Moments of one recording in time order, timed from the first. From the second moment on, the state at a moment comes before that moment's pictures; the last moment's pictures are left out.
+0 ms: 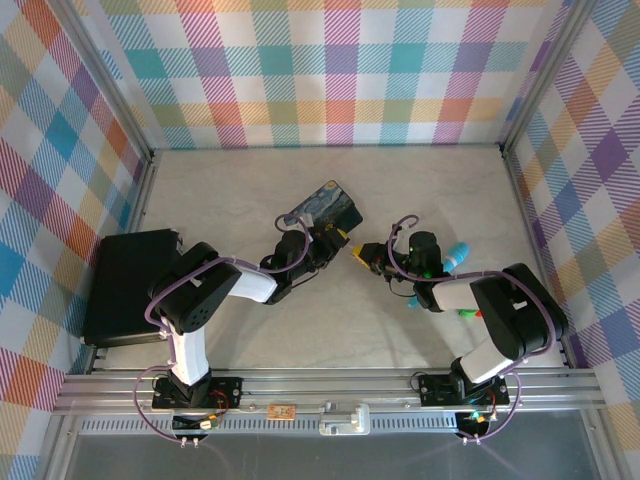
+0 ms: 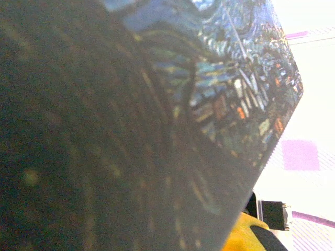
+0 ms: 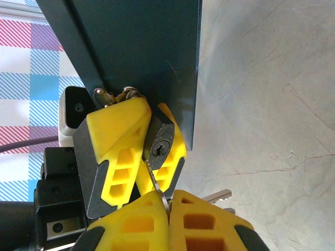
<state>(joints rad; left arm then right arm) -0.71 1.87 0.76 0.89 0.12 -1.34 0.41 1.56 0.44 0.79 -0.59 1.20</state>
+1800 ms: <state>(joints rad) -0.73 1.88 0.77 0.89 0.00 -1.39 0.40 1.70 0.54 0.87 -0.67 1.39</state>
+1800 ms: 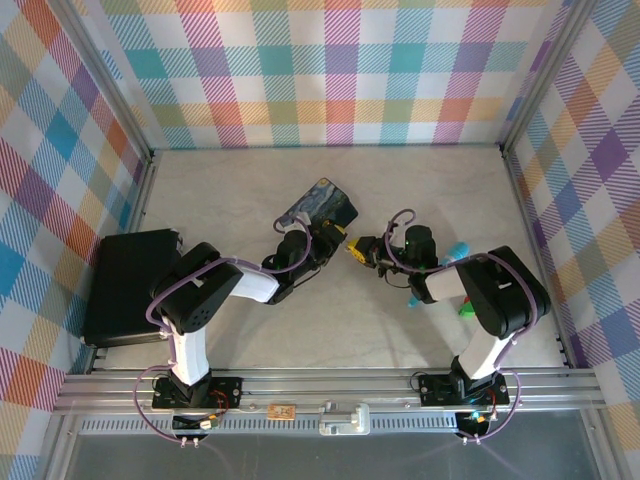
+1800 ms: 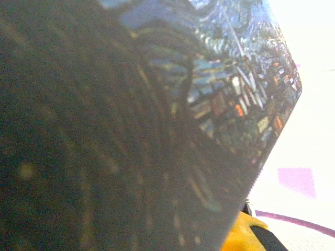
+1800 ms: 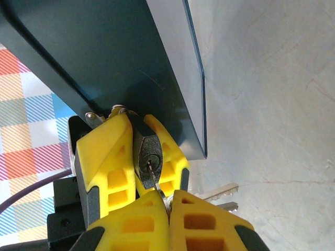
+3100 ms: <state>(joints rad) -0.73 1.88 0.80 0.86 0.02 -1.36 0.32 1.68 0.69 0.47 -0.87 1.11</state>
